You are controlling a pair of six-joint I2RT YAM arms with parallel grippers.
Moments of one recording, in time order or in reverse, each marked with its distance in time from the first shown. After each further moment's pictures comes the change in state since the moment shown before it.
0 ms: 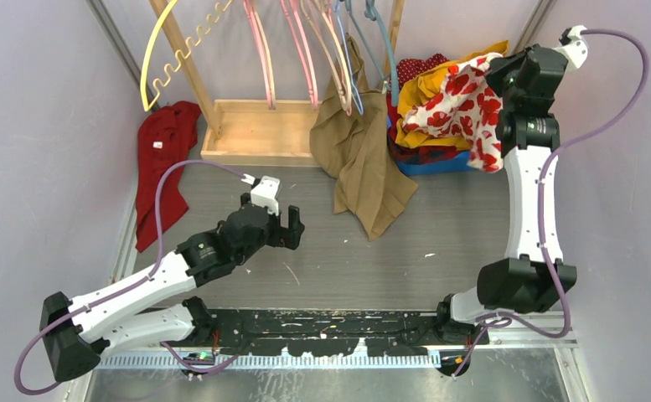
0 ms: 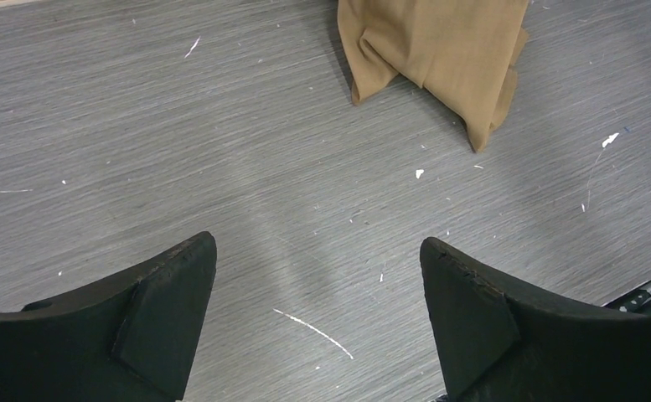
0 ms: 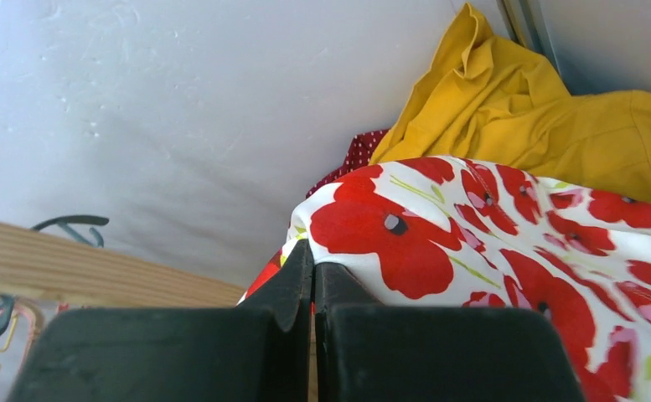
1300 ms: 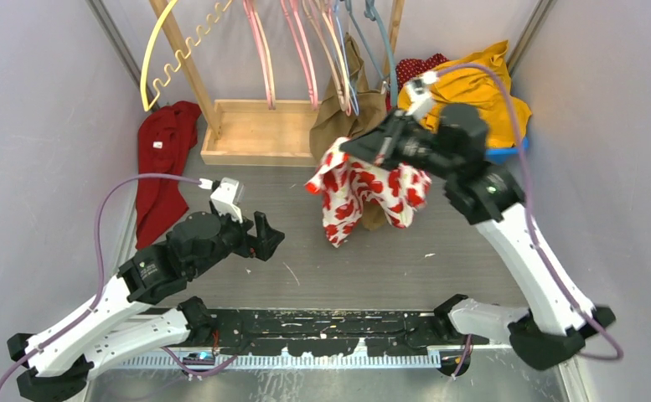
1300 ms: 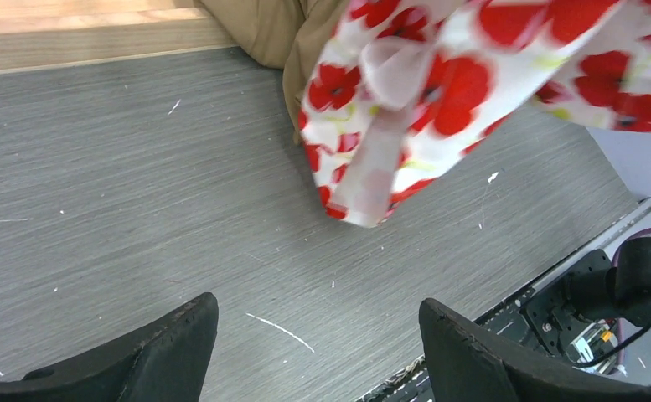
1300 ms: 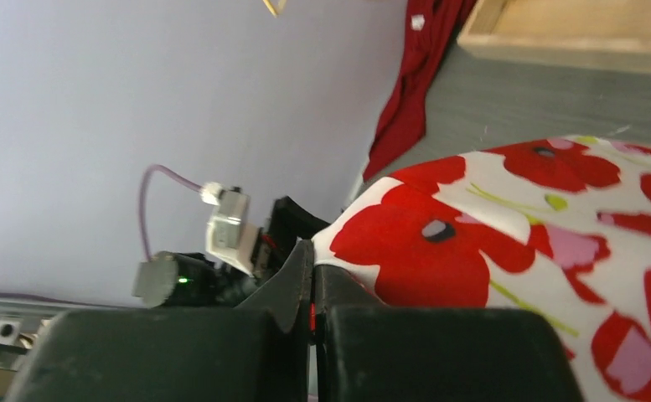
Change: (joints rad) left arm 0.000 -0.289 0.116 -0.303 0.123 -0.053; right arm 0.624 -0.393 -0.227 -0.188 -0.542 0.220
